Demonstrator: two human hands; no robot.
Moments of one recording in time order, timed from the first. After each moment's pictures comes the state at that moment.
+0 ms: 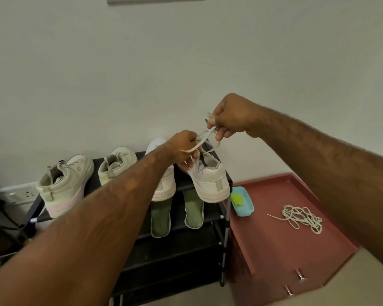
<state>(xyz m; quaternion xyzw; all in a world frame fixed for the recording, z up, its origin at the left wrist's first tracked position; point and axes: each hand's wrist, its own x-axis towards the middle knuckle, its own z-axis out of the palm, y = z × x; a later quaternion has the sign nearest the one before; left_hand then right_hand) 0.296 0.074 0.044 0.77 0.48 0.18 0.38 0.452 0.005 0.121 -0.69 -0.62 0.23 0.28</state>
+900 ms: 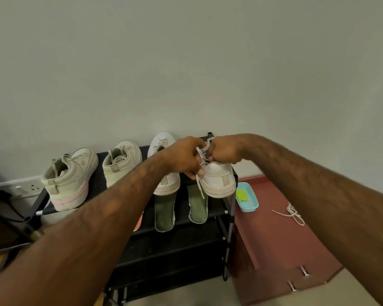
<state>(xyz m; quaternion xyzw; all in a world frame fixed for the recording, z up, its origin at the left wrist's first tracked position) 0.275 0.047 0.032 0.80 0.45 0.12 0.38 0.434 0.025 0.050 -0.66 -0.73 0.15 -0.07</state>
